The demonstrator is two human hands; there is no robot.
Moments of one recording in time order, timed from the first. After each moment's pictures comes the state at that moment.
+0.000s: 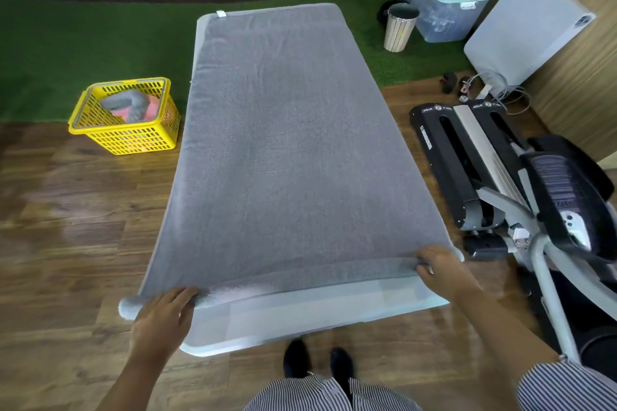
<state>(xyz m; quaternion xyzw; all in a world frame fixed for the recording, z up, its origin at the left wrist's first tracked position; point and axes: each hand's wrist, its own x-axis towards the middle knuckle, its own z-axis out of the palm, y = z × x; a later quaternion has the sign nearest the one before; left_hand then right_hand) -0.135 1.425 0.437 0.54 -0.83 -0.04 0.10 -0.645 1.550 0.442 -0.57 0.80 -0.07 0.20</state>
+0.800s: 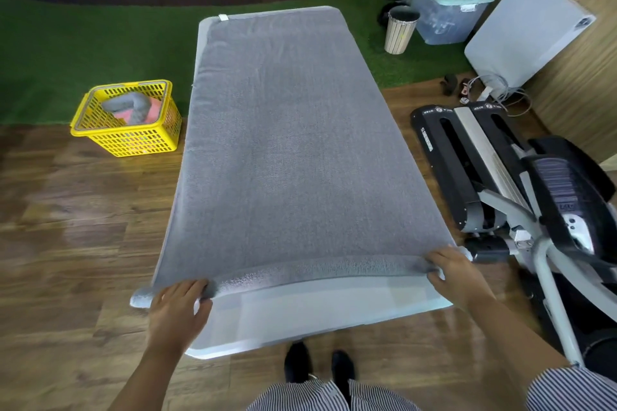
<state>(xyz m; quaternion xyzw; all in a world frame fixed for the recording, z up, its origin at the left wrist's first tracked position) -0.160 1.422 0.447 0.58 -0.81 -0.08 0.07 -0.652 1.565 0.443 -0.60 0.78 -0.12 0.11</state>
